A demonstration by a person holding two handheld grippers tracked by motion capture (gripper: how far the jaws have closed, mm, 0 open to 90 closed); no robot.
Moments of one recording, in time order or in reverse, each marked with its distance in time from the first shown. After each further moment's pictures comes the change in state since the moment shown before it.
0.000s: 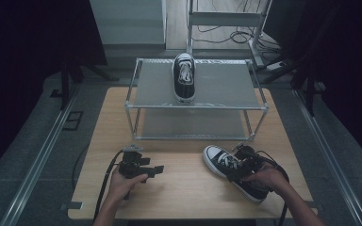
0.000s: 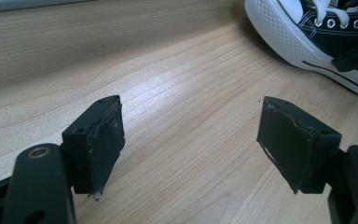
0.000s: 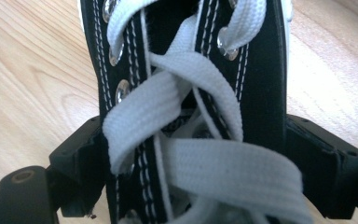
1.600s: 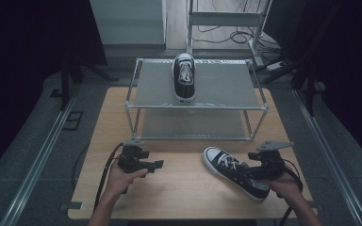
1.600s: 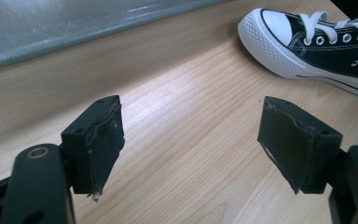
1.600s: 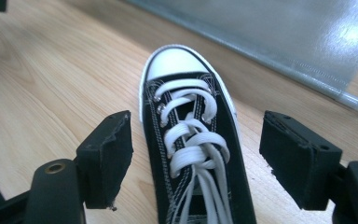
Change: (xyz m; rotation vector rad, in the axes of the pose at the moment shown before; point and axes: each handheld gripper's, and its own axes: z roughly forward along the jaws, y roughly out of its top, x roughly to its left) left arm -0.011 0.020 -0.012 0.000 0.046 0.061; right arm 0.010 -0.045 -0.062 -0.530 -0.034 -0.058
